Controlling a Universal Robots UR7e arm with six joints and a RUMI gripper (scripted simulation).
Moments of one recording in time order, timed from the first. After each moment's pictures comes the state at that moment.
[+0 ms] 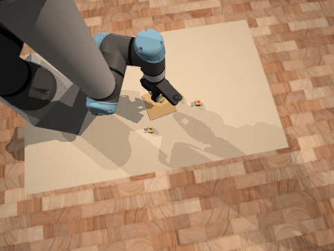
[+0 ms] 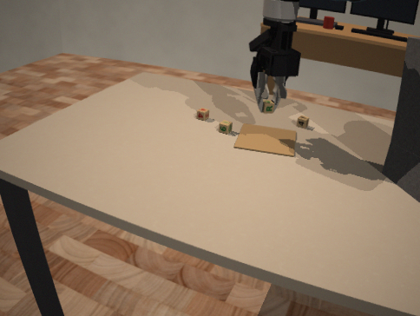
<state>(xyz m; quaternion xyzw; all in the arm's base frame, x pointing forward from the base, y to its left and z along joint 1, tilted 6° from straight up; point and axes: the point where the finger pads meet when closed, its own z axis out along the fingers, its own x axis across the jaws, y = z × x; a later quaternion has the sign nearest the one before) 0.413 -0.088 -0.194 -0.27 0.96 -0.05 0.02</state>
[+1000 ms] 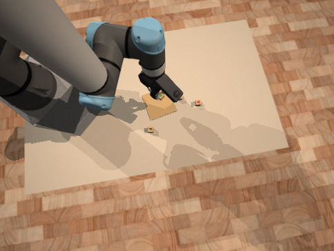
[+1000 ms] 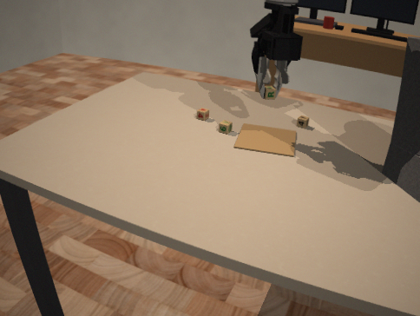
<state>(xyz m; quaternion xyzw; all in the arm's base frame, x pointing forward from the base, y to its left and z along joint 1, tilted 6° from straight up) 0.410 -0.085 -0.159 -0.27 0.96 -0.05 0.02</state>
